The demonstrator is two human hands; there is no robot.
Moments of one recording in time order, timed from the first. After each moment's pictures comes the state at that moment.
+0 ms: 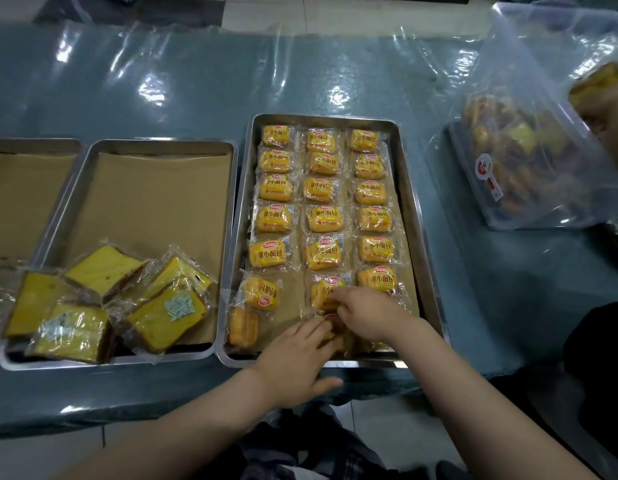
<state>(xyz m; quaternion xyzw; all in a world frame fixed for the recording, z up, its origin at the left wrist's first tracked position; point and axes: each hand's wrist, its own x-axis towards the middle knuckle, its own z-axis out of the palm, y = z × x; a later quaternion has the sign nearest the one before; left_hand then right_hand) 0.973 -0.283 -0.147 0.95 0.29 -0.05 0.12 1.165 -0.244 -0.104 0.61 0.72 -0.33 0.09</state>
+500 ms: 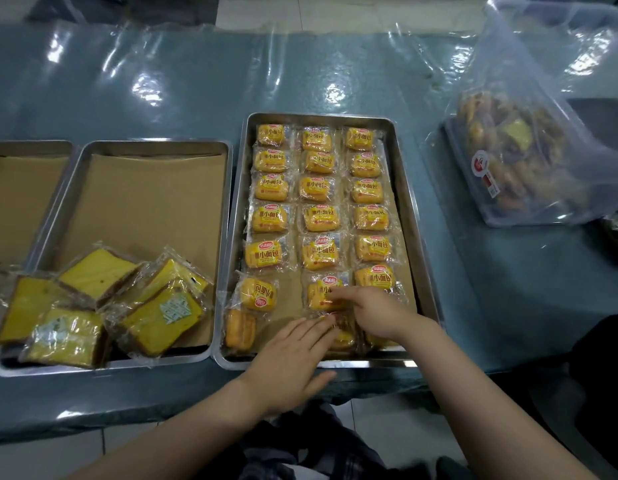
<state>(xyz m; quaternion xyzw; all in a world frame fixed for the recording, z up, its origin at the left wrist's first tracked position) 0.969 -0.290 -0.153 0.94 0.31 0.00 0.15 1.186 -0.246 -0.117 0.62 0.65 -0.44 0.00</state>
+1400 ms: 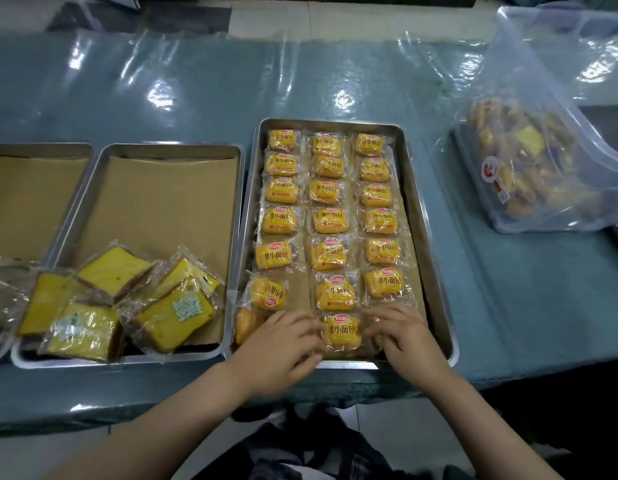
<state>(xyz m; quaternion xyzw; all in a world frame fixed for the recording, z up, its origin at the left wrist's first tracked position) 0.940 -0.266 -0.131 0.93 0.30 0.02 0.21 1.209 -0.314 -0.143 0.62 0.71 -0.24 -0.21</state>
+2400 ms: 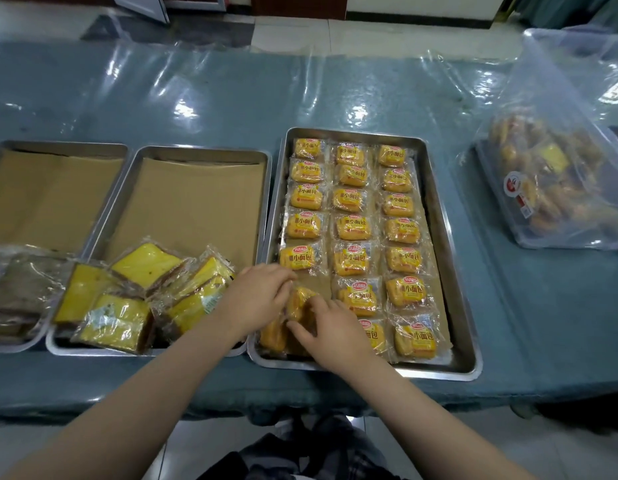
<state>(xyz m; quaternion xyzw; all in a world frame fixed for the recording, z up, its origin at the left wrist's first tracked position) 0.894 -0.199 -0.107 0.83 0.51 0.05 0.20 1.061 -0.271 -0.120 0.64 0.73 -0.23 -0.06</state>
